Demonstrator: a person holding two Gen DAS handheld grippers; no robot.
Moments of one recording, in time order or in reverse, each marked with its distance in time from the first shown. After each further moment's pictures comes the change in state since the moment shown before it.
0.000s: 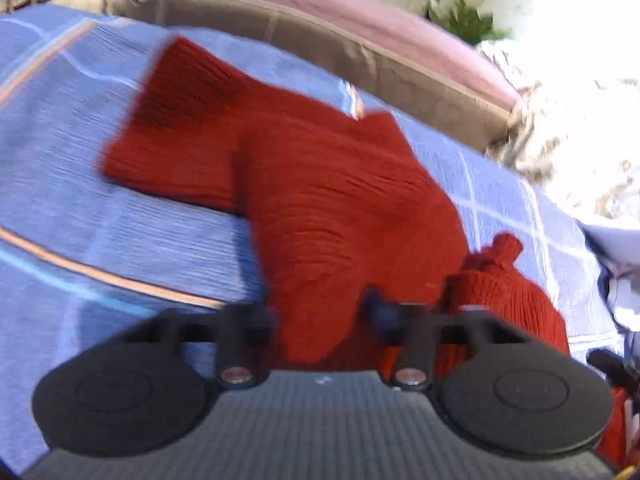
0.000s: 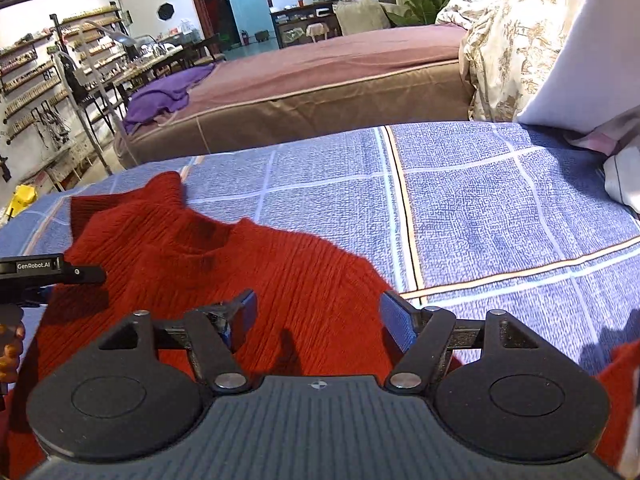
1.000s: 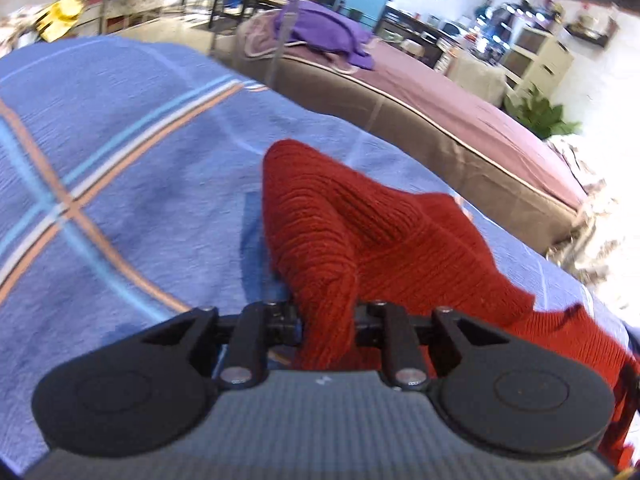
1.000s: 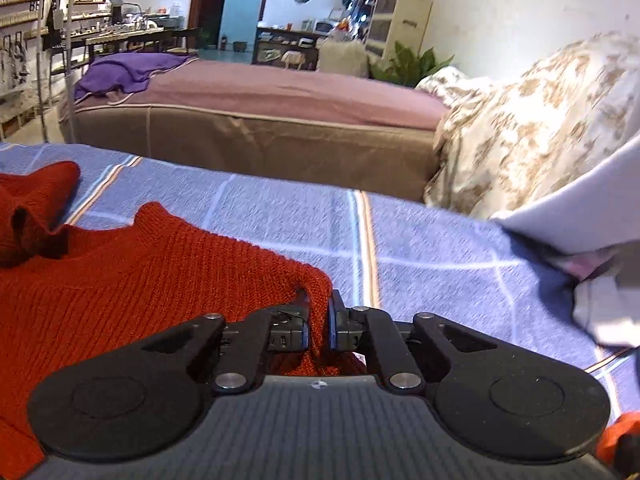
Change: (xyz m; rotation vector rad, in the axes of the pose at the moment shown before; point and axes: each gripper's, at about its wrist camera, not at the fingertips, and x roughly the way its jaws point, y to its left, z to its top) left arm -0.045 0.066 0.011 -0.184 -0.229 0.167; right arm 0.042 0.037 0.024 -0.327 -0.192 -0.356
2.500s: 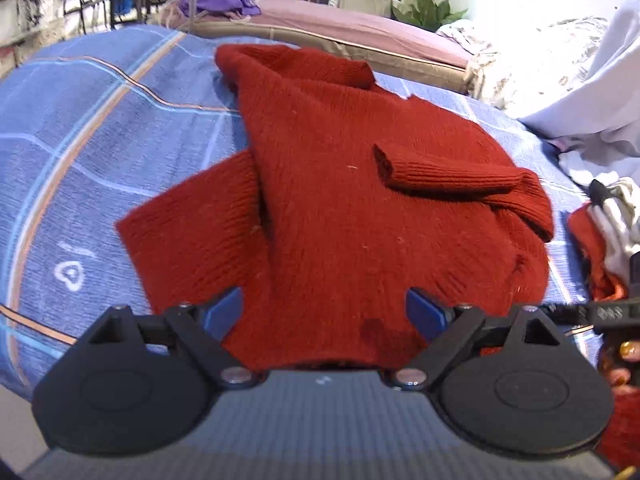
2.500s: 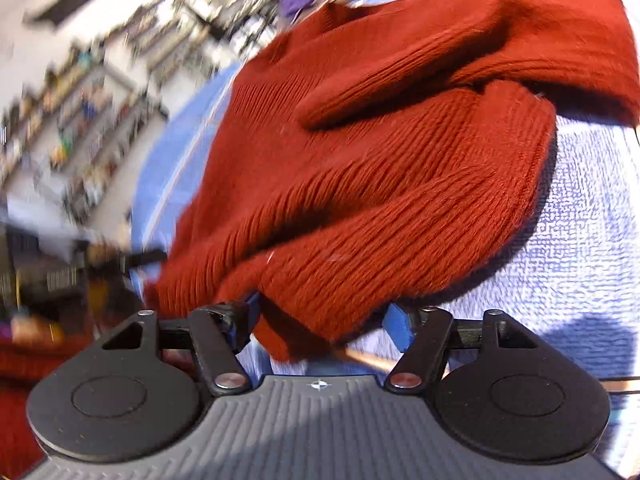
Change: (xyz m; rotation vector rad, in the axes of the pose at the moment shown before) left arm -0.247 0.037 -0.210 0.352 0.109 -0.128; right arm -0.138 -0.009 -0.180 0.459 0.395 0.967
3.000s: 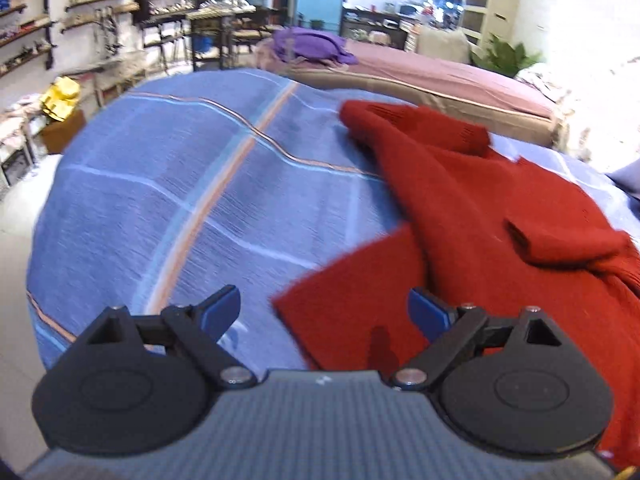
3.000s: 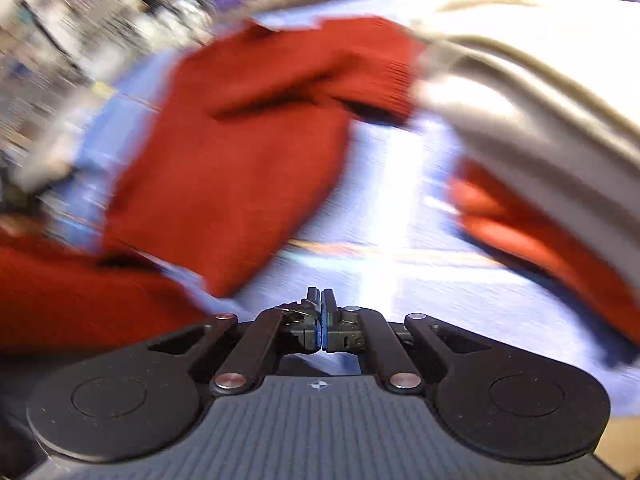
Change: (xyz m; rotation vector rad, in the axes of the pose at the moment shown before) left arm -0.010 0.082 0.032 -0.073 -0.141 0.244; right arm -0.144 -0.010 -0.038 -0.121 0.067 -0.460
